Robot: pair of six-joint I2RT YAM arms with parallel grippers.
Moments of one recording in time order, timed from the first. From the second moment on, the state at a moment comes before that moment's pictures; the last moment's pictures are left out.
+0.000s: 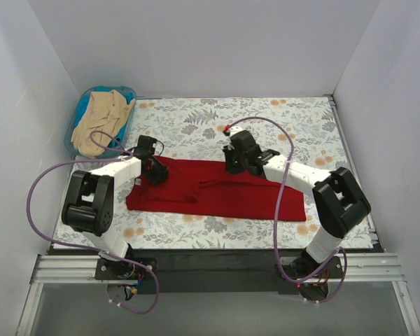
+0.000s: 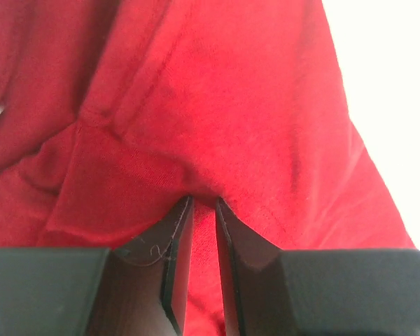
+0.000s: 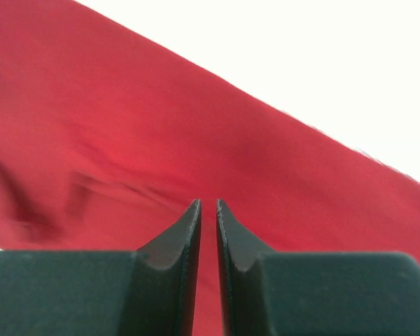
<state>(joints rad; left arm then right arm) -0.23 1.65 0.90 -0.36 -0.03 -1.03 0.71 1.69 1.11 -0.19 0.01 0.29</state>
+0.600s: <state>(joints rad) -0.29 2.61 2.29 -0.36 0.18 -0.66 0.43 1.34 0.80 -0.30 0.12 0.39</state>
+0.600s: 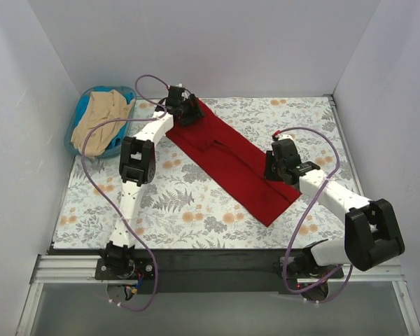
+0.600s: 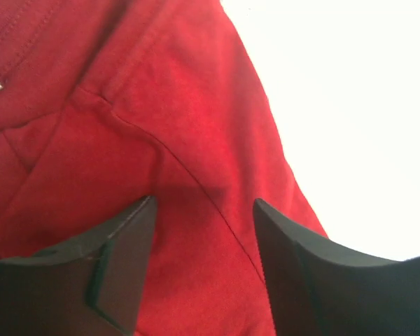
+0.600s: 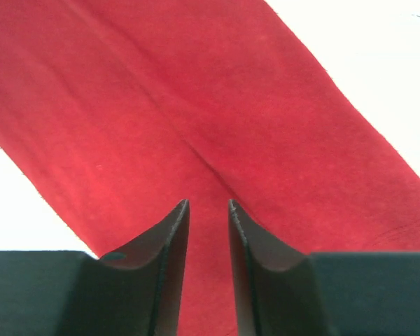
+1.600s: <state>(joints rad) -0.29 1.74 1.40 -0.21 0.22 -0.80 0.76 1.53 0.79 -0.29 0.15 0.55</state>
